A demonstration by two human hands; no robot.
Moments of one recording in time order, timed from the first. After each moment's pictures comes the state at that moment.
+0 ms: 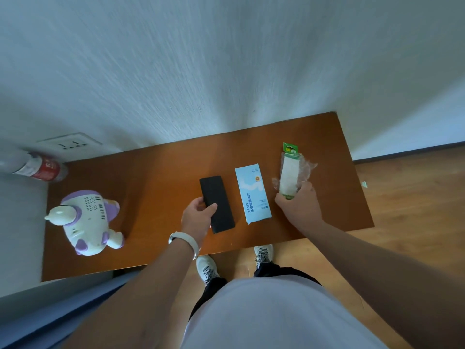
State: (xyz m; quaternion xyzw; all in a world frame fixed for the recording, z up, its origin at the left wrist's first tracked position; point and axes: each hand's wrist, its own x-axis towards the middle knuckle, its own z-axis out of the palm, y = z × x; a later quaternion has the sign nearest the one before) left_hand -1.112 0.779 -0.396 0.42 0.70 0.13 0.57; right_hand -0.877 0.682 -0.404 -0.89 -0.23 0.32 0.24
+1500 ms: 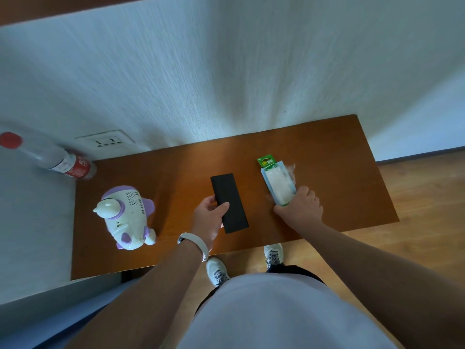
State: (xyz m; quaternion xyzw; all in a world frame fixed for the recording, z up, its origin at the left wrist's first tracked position) left_hand -1.175 0.799 -0.373 0.40 0.63 0.17 0.64; right_hand -0.962 0.711 -0.402 -0.93 -0.29 0.24 0.05
